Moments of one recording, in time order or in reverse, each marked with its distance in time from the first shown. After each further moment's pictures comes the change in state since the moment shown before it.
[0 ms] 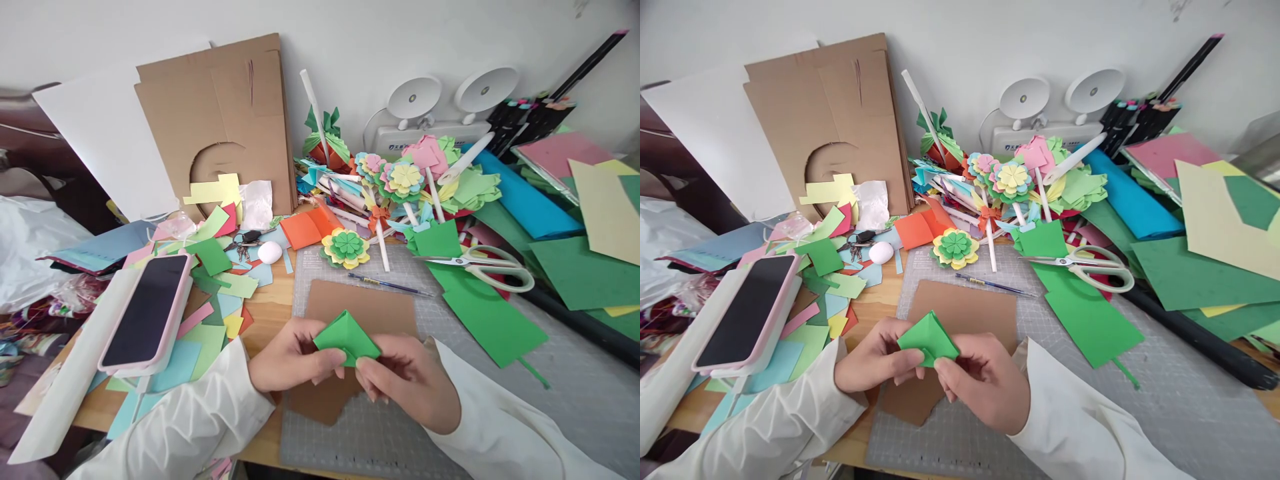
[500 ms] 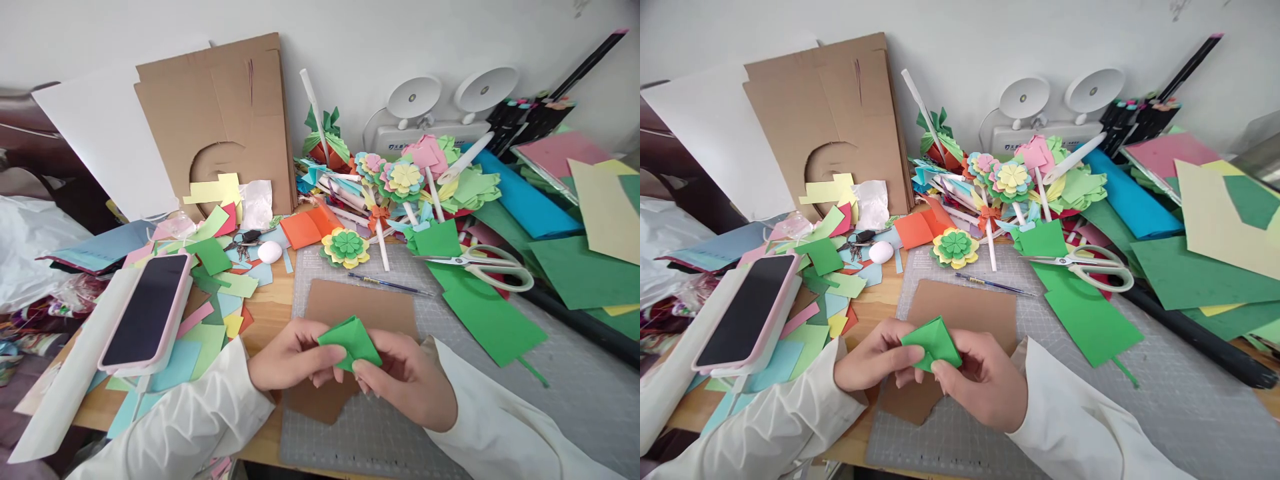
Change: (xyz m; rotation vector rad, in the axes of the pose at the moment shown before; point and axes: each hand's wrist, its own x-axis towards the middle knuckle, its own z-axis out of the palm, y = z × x) left_hand 0.001 0.004 -0.001 -0.030 -0.050 -0.077; right_hand 0.001 0.000 0.002 0.053 -0.029 -0.001
